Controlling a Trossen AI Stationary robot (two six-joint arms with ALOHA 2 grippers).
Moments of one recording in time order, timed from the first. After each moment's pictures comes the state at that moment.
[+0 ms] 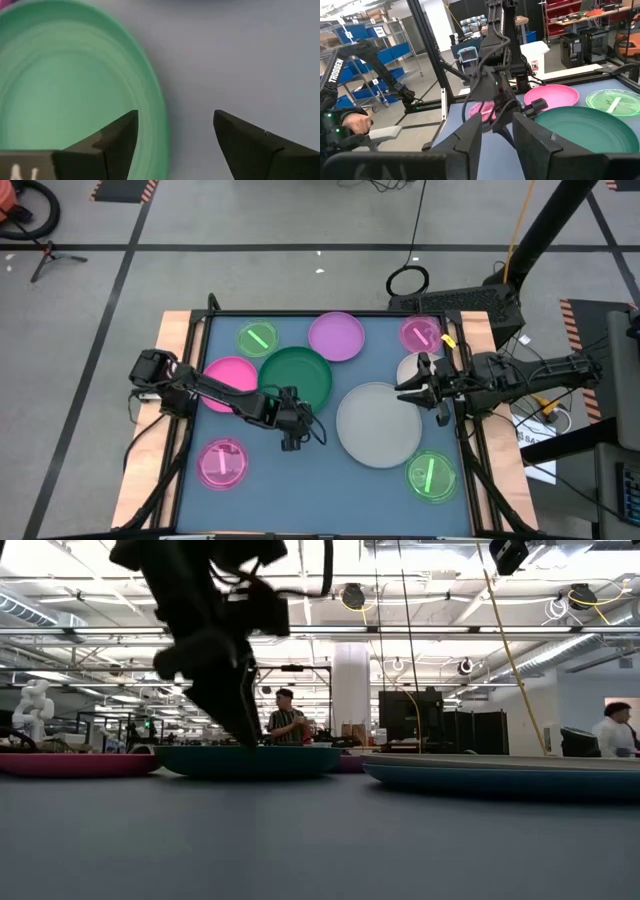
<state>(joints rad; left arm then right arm) -0.22 1.76 1.07 -0.48 -0.30 -0.18 0.16 0.59 0.58 -0.07 0.00 0.28</state>
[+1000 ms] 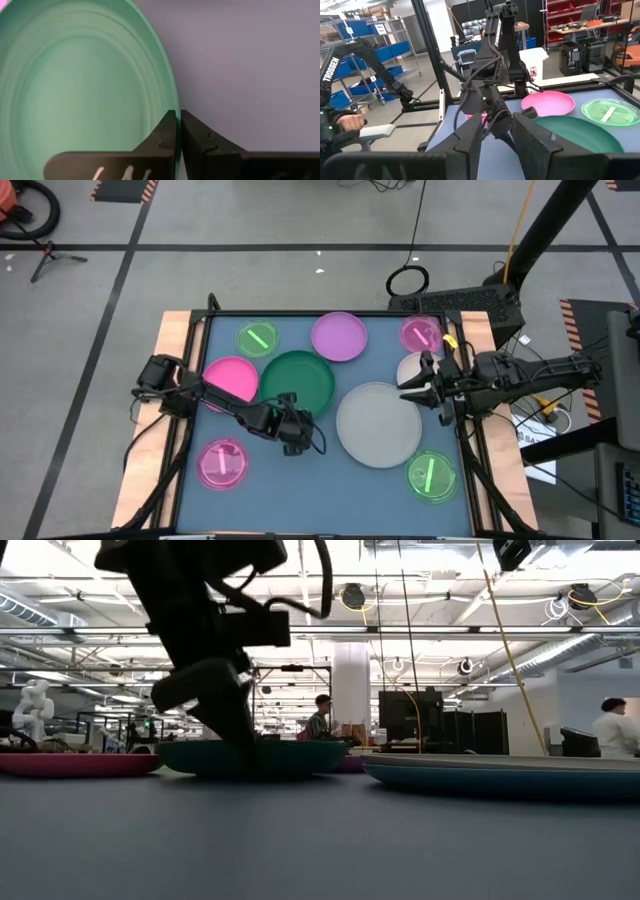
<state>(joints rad) -0.30 1.82 1.10 -0.48 -0.42 -0.27 0.16 0.56 0.59 -0.08 0.00 0.22</state>
